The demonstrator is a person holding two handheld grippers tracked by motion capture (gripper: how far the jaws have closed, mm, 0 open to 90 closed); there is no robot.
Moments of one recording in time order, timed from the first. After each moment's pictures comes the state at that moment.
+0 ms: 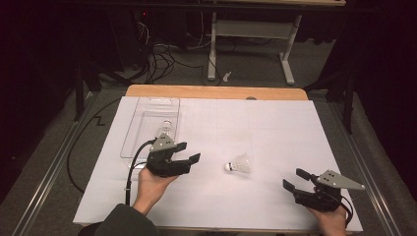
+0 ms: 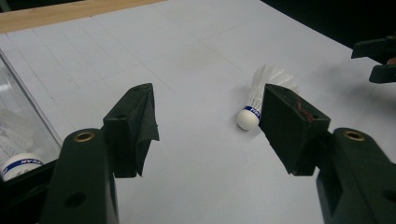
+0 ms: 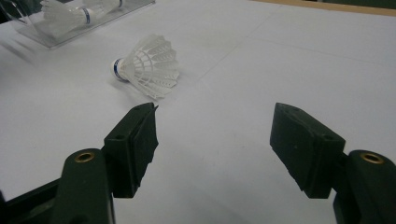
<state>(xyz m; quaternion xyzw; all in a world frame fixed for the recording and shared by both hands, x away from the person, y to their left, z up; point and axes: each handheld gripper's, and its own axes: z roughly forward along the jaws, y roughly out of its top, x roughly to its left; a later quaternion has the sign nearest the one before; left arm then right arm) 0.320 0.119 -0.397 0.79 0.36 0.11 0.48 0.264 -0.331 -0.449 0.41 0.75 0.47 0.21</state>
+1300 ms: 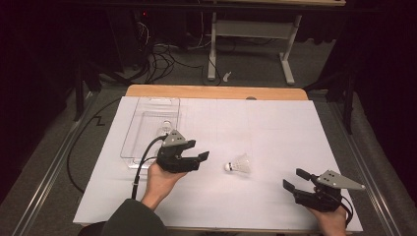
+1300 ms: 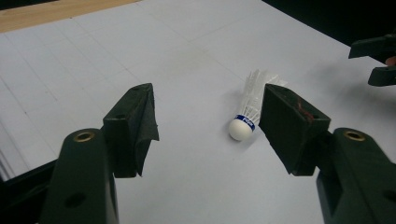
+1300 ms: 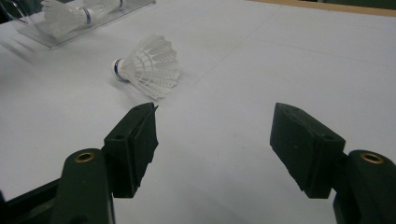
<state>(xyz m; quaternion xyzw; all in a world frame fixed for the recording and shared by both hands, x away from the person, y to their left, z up) 0.332 0.097 -0.395 0.80 0.35 0.10 0.48 0.264 -0.331 -0.449 0.40 0.75 0.48 0.22</state>
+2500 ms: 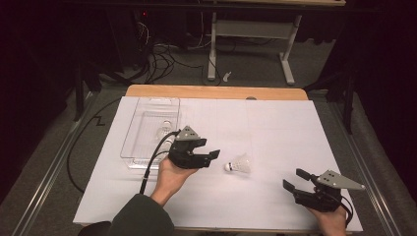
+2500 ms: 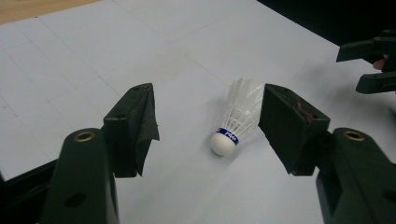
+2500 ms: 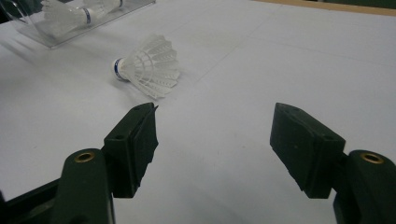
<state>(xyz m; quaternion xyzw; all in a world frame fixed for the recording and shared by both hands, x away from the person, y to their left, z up) 0.345 0.071 -0.391 0.81 0.34 0.08 0.47 0.264 -0.331 -0.449 0.40 0.75 0.47 0.21</state>
